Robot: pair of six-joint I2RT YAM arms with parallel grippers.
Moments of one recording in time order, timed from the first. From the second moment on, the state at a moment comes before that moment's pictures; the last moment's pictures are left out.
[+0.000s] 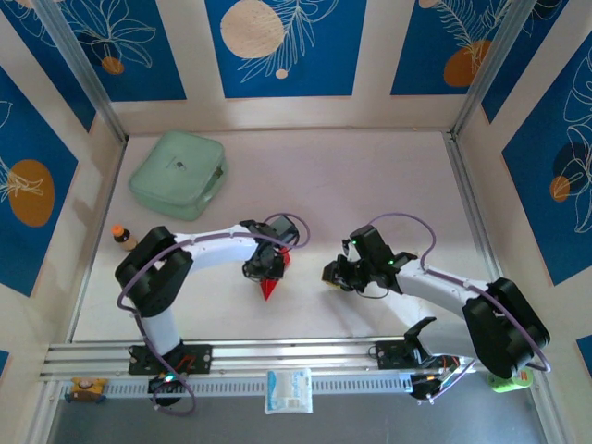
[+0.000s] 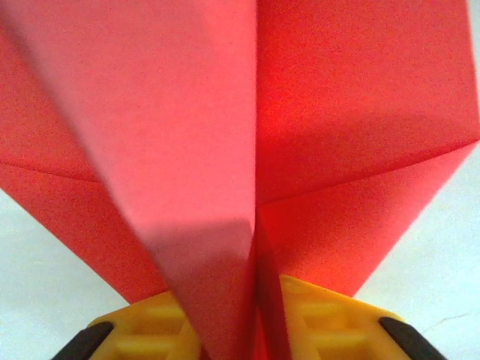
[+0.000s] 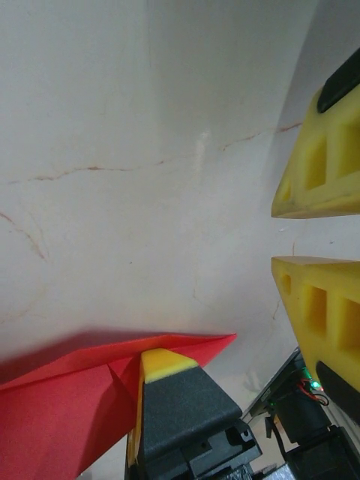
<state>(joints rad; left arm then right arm) -0.85 1.78 1.08 -0.75 -0.03 -0.68 0.57 1.22 0.47 -0.22 -0.48 0.94</state>
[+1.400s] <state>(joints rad) -0.90 1.79 1.29 -0.81 -0.13 -0.89 0.39 0.92 0.47 -0.41 -0.50 0.82</state>
